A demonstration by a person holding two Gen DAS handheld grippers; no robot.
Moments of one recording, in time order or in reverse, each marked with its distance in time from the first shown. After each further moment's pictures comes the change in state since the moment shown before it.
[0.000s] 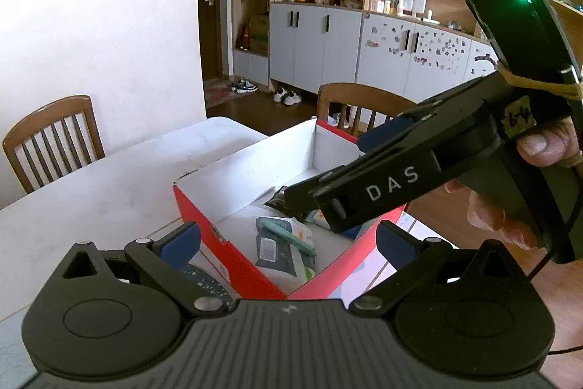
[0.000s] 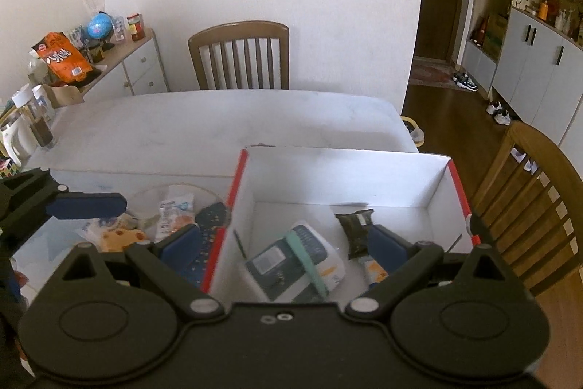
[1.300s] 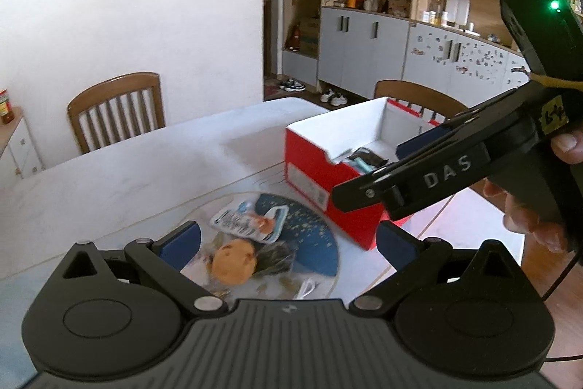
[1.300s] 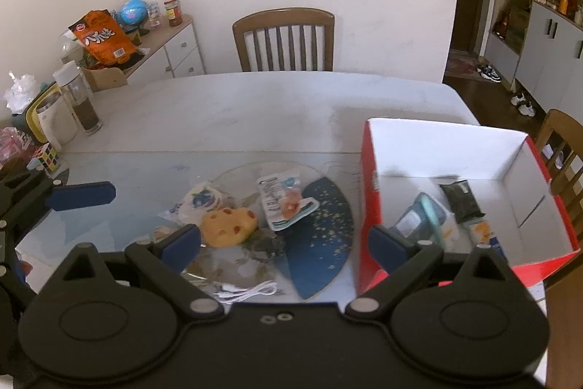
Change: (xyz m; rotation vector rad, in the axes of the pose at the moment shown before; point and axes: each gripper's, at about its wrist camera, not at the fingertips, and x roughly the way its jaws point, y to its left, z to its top) left arm -0.095 0.086 -0.089 -0.084 -0.016 0.129; right arm 0.005 0.136 -0.025 0.006 0.037 0.052
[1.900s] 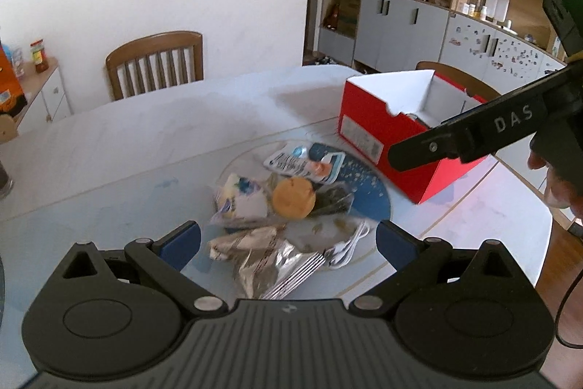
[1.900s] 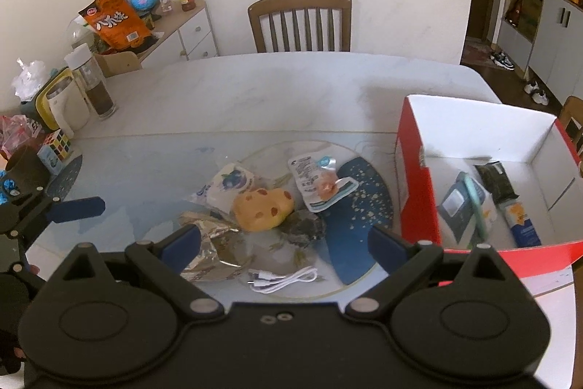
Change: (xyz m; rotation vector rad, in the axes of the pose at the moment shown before) left arm -0.010 0.050 -0.054 -0.099 0.075 0.078; right arm 0.019 0.032 -0.011 0.006 0.046 0.035
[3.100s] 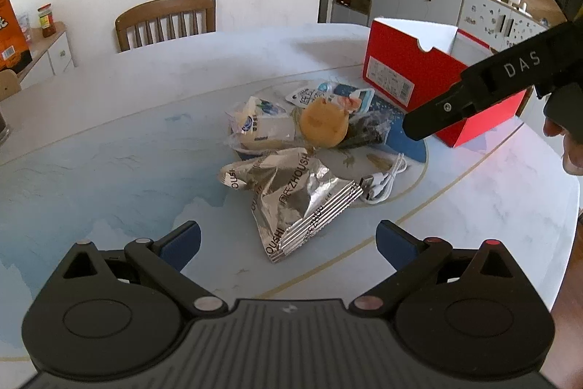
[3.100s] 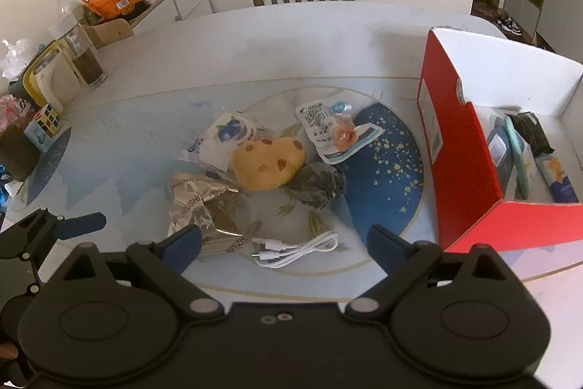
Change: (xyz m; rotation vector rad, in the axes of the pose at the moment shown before) left arm 0.039 0.018 -0.060 -0.019 0.067 0.026; right arm 0.052 0.001 -0.025 0.049 0.115 0.020
